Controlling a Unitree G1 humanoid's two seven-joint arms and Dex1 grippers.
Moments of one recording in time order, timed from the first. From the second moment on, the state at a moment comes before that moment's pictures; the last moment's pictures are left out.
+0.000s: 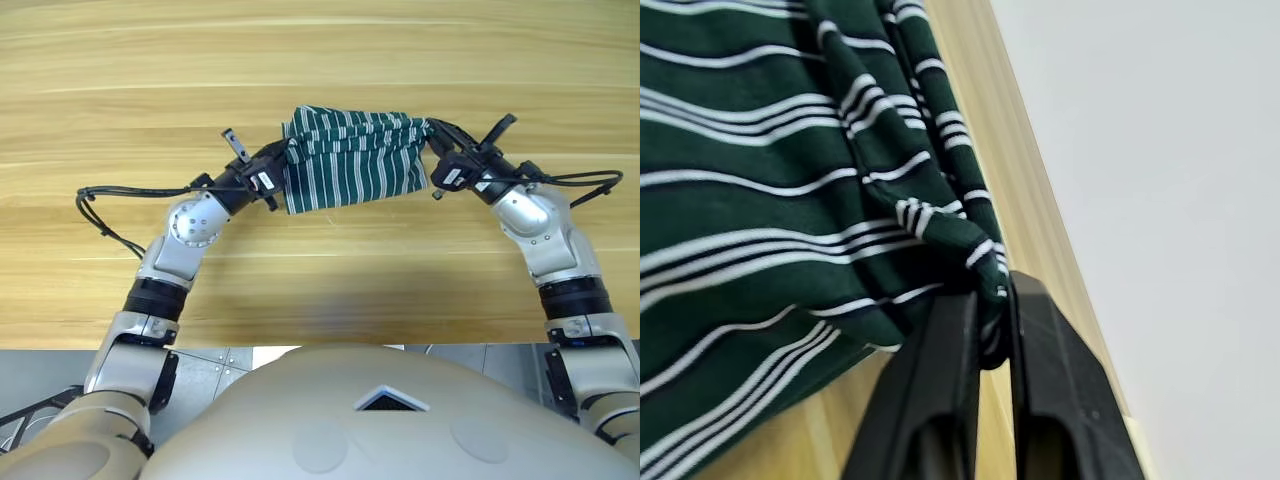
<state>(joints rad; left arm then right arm) -0.14 0.45 -0.26 0.33 0.29 -0.52 -0.36 -0.16 -0.55 0.18 0.29 -0.51 -0.53 0.24</state>
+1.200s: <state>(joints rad) -0.59 0.35 0.00 1.16 0.18 -0.59 0.07 -0.64 -0.29 0.26 0.91 -0.52 -0.52 -0.34</state>
